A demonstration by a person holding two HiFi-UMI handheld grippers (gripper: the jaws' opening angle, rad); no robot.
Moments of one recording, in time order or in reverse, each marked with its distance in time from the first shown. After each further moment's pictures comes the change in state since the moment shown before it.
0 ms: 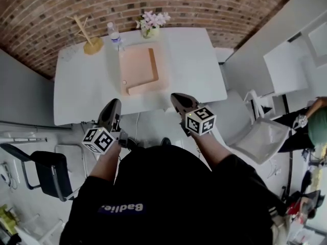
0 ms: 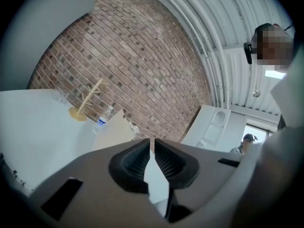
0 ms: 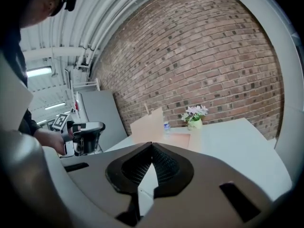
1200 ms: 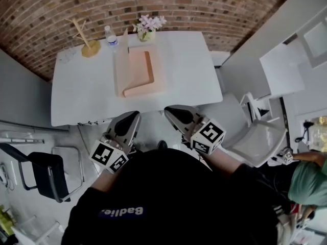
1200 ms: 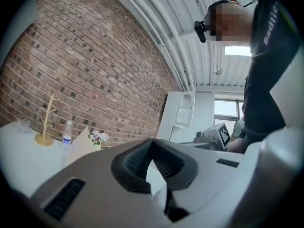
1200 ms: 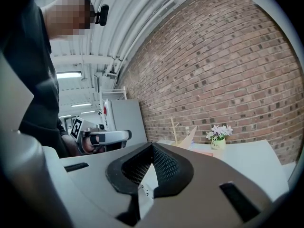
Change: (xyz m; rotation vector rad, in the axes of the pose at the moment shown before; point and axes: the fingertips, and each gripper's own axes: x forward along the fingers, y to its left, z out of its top) left arm -0.010 -0.151 -0.011 0.346 0.060 -0.285; right arm -0.067 0.101 0.068 -0.134 -0.089 0.257
